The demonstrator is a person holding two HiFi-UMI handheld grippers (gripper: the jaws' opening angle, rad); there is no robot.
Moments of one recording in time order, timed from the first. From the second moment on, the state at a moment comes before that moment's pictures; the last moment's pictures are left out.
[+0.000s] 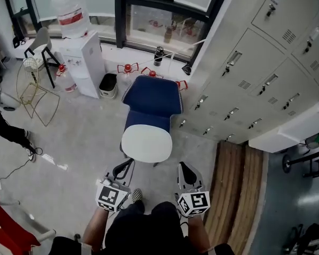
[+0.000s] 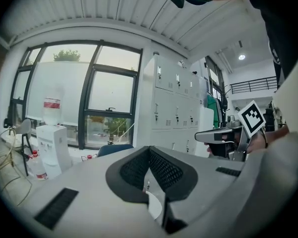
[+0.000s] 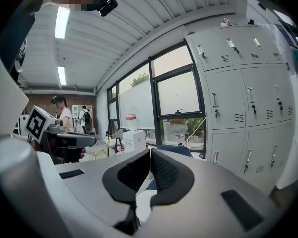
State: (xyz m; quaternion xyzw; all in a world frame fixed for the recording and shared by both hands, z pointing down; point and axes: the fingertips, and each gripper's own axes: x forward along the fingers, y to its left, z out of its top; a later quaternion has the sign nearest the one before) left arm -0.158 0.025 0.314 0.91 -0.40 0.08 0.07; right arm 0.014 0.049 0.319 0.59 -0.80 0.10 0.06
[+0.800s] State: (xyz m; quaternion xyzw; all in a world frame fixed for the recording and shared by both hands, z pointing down) left arm -0.085 -0.135 0.440 0.90 -0.41 0.14 0.11; right arm 0.109 -0.107 0.439 0.59 -0.79 0.13 0.10
